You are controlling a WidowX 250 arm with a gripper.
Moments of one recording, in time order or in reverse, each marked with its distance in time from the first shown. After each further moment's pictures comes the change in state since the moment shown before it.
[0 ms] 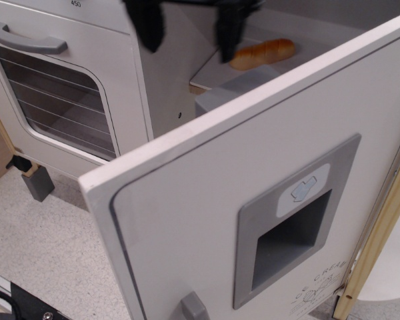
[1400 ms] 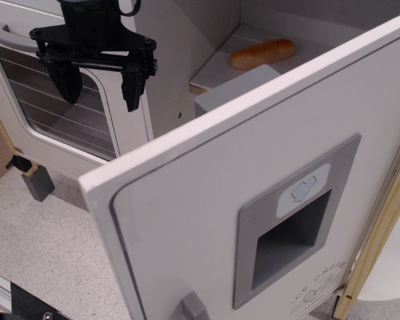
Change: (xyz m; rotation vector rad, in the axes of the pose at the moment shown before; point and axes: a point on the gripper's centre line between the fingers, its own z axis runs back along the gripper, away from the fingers) arm -0.001 0.108 -0.076 0.135 0.007 0.195
